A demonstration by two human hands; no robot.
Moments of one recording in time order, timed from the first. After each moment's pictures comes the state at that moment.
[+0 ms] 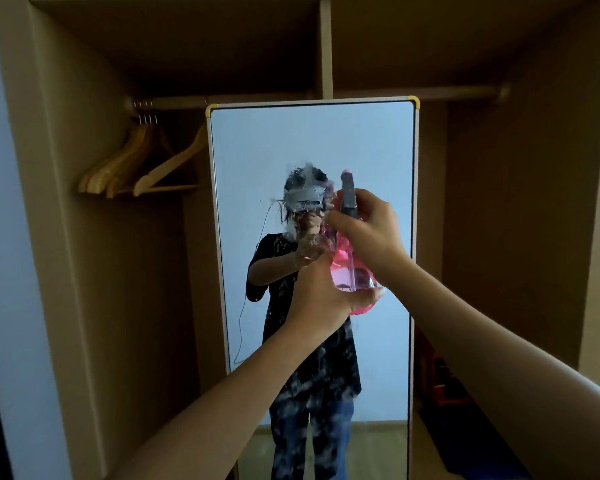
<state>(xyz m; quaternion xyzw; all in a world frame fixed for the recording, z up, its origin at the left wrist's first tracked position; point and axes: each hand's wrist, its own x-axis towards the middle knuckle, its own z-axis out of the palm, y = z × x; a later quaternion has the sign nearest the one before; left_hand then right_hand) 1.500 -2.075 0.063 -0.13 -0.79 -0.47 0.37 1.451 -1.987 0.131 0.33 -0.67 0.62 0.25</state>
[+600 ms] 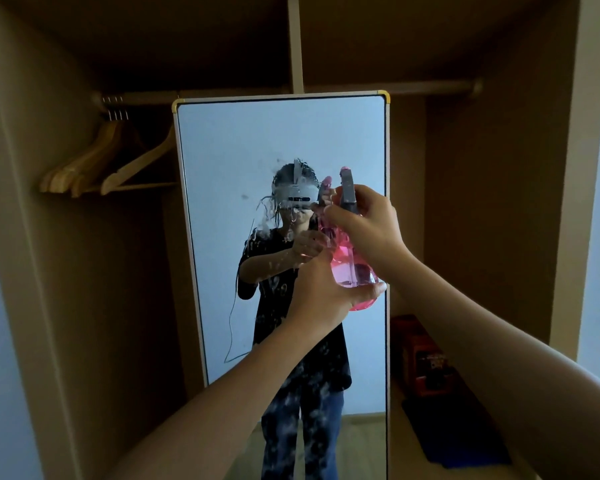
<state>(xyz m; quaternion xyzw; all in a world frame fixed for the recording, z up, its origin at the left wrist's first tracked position) 1.486 -2.039 0.065 -0.12 -0.81 -0.44 0.37 1.435 -1.952 0.131 0.33 -0.67 0.62 0.26</state>
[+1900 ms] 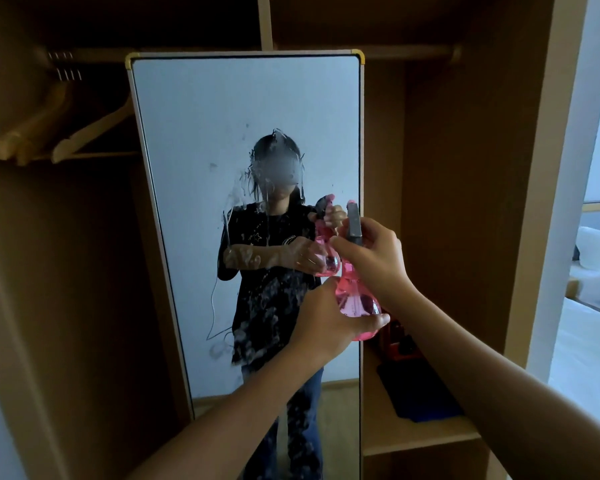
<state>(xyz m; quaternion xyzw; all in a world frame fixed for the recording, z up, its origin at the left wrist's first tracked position) 1.480 -2.006 -0.012 -0.10 -0.85 -0.44 0.27 1.421 -1.912 0.046 0.27 -0.69 0.63 0.24</state>
